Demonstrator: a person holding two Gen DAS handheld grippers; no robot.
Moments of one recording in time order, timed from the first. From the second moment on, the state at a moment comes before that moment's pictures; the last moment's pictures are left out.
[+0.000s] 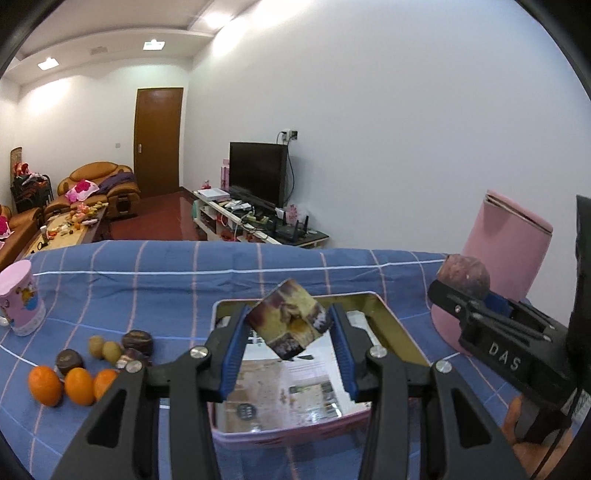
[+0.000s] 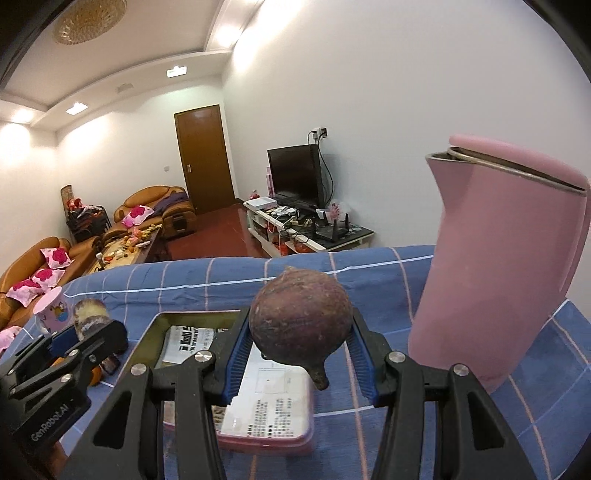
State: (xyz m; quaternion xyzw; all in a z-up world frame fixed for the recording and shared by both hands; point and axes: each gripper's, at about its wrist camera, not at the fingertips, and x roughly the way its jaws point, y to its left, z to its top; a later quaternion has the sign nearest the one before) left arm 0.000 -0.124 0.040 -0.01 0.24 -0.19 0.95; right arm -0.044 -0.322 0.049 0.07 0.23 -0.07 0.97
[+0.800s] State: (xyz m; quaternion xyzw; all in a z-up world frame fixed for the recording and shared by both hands) left arm 0.028 -0.151 0.013 0.00 0.31 -0.16 0.94; right arm -0.025 -0.315 0.024 0.01 0.27 -0.10 0.96
